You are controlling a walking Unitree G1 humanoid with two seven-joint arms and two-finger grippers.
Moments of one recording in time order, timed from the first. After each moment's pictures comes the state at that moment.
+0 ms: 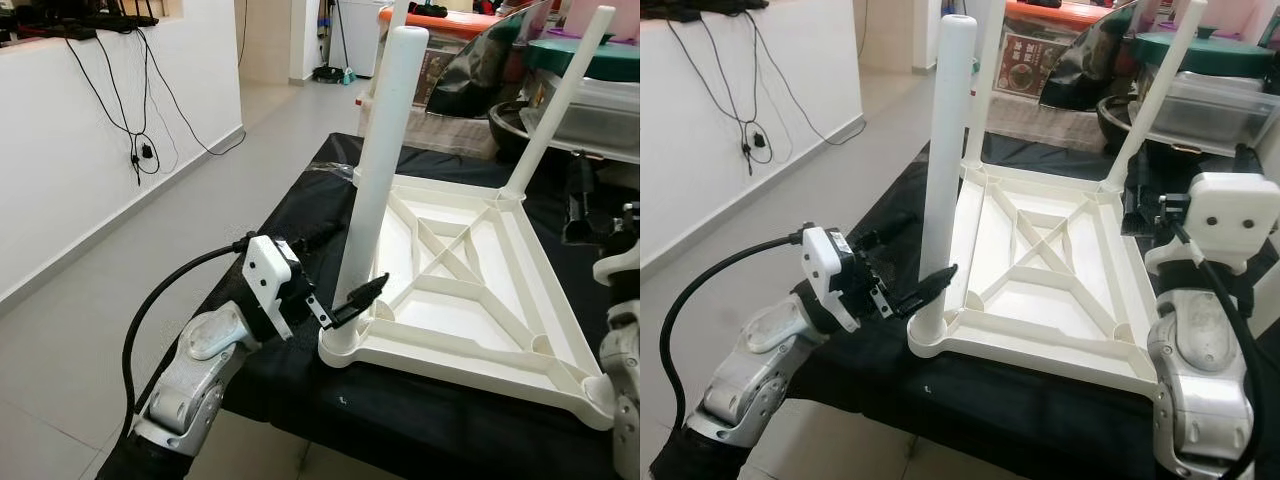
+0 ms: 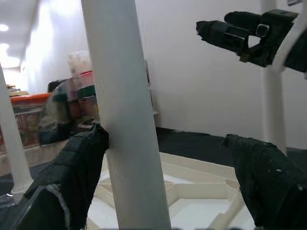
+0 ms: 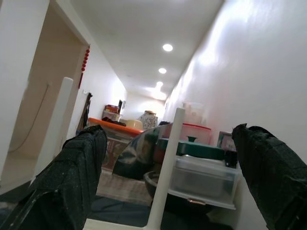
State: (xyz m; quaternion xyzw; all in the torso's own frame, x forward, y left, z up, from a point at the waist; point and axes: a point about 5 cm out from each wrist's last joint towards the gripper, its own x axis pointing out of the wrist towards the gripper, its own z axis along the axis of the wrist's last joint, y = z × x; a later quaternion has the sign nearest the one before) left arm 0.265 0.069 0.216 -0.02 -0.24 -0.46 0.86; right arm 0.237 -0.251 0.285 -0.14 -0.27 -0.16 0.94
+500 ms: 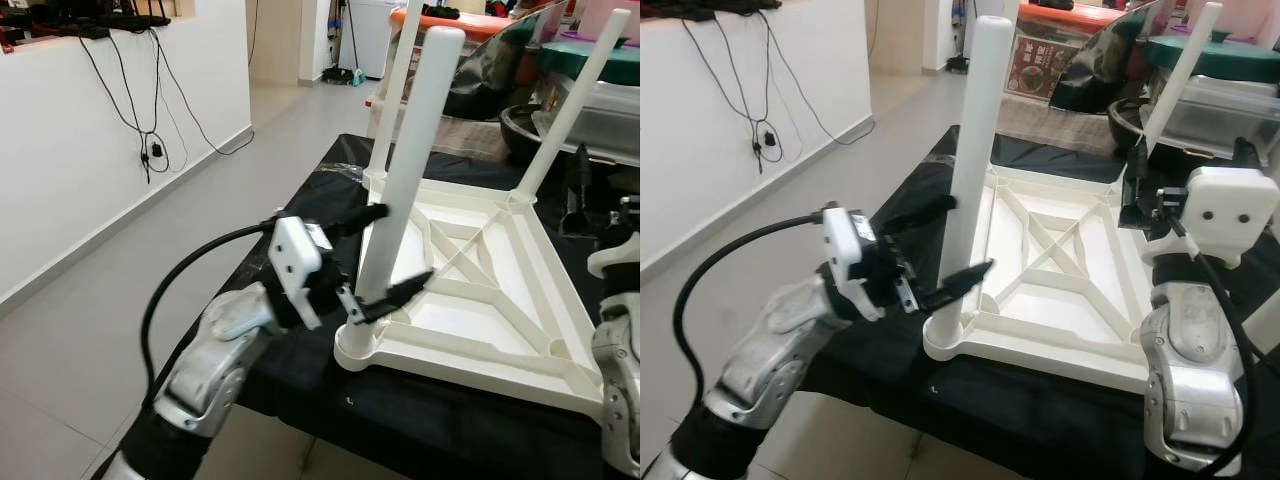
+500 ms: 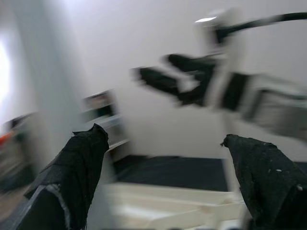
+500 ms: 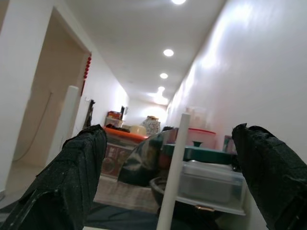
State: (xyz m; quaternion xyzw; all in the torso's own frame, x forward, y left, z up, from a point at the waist) left arm 0.254 0.030 0.251 0.01 -0.30 -0.55 0.78; right arm 0.244 -0.248 0.286 -0.13 -0.29 -0.17 0.93
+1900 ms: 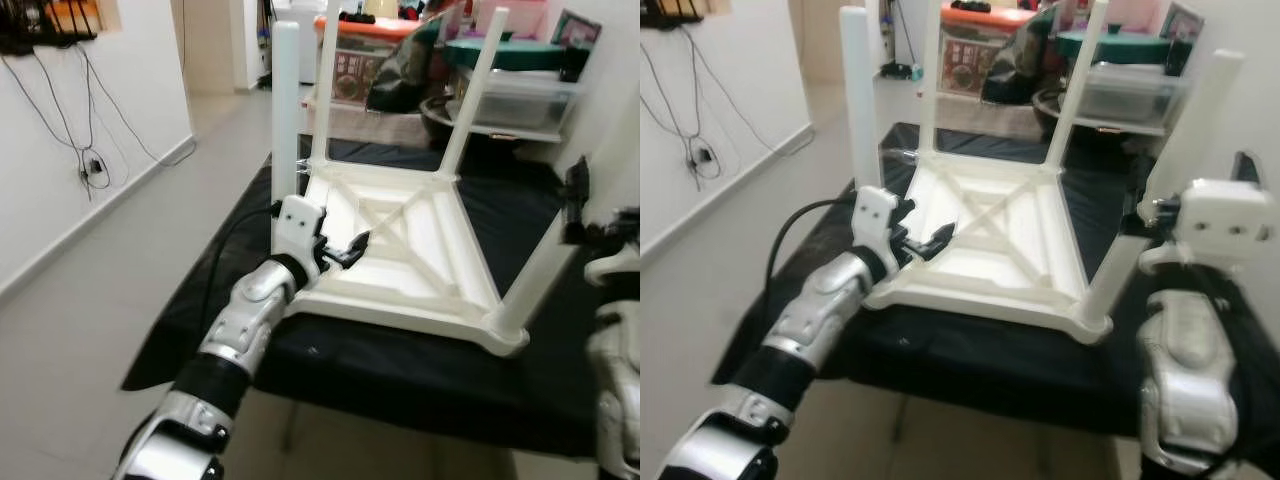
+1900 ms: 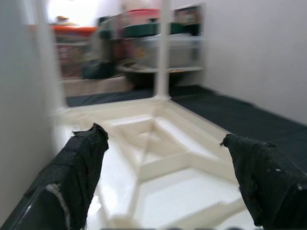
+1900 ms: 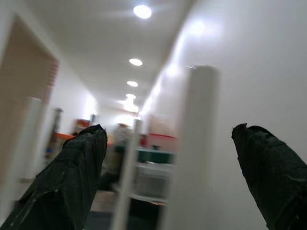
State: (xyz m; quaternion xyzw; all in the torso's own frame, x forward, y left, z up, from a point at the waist) left arm 0.346 0.041 0.185 -0.05 -0.09 -0.30 0.95; right arm 0.241 -0.251 0.284 -0.15 -0.30 -0.19 0.92
